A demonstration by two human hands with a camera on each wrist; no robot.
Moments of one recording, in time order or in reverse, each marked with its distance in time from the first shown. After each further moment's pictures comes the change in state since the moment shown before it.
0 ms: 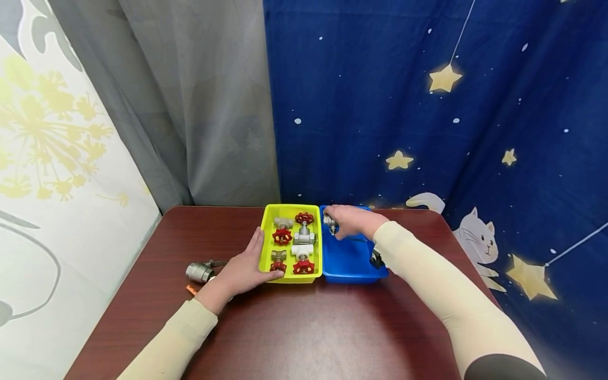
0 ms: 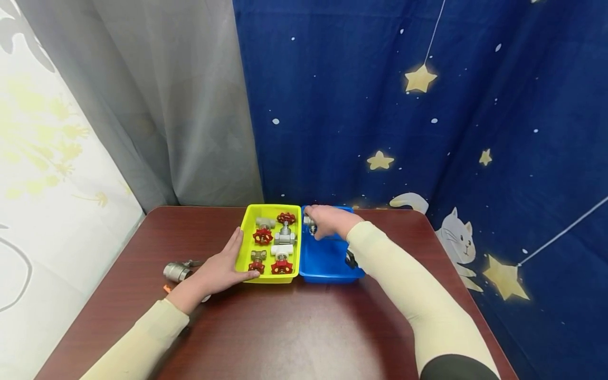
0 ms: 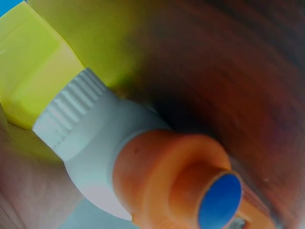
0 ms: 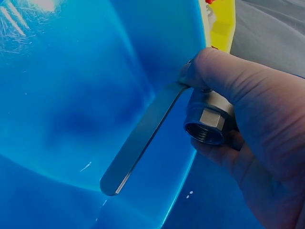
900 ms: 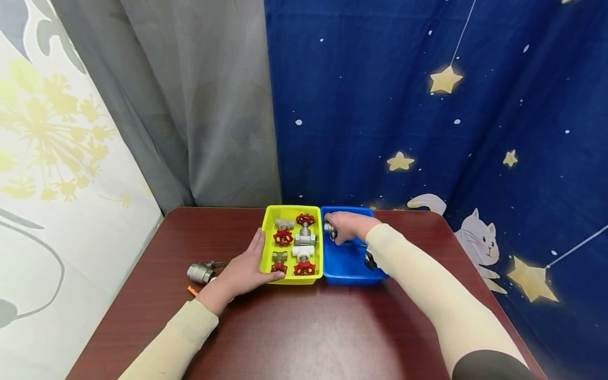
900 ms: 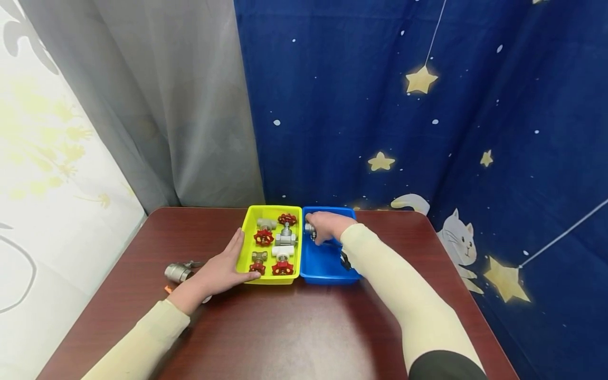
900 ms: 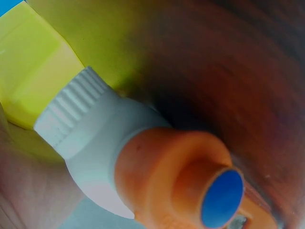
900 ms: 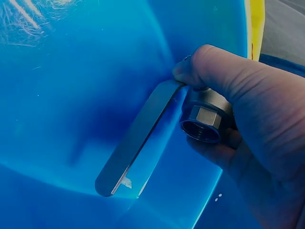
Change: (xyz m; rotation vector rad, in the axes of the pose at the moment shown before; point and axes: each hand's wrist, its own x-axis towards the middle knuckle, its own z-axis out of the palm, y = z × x) left_hand 0.000 0.000 0.001 -0.005 0.012 0.016; right_hand 0.019 0.004 0.019 -0.011 -0.090 0.075
